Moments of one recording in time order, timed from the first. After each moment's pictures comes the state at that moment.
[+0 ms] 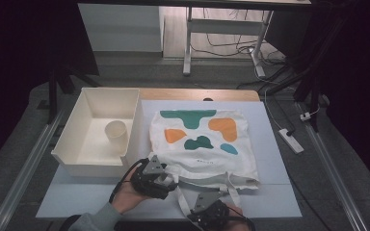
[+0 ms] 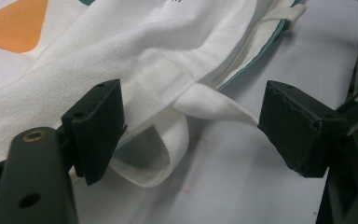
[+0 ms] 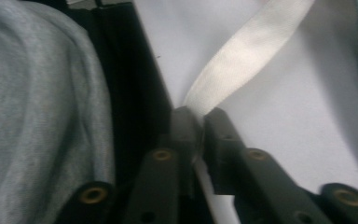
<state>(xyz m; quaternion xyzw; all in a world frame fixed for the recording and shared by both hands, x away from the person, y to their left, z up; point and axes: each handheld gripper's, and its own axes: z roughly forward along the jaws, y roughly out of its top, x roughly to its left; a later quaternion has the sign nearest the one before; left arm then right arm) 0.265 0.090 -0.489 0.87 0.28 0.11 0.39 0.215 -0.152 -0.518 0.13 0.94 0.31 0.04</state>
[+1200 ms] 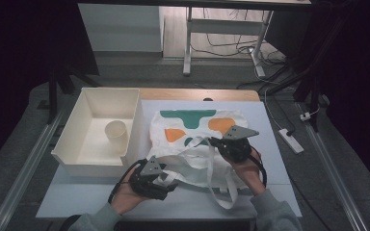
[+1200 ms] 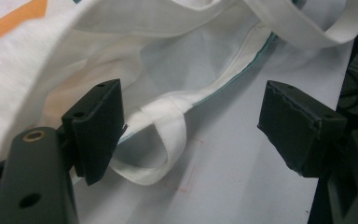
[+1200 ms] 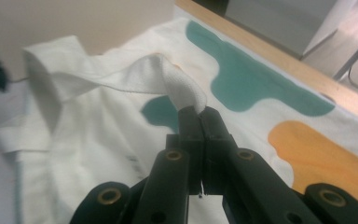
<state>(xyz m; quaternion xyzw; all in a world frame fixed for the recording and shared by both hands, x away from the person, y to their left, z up) 0.260 0.093 -0.486 0.86 0.28 0.11 0.41 0.361 -0.200 -0.438 0.24 0.84 0.44 0.21</state>
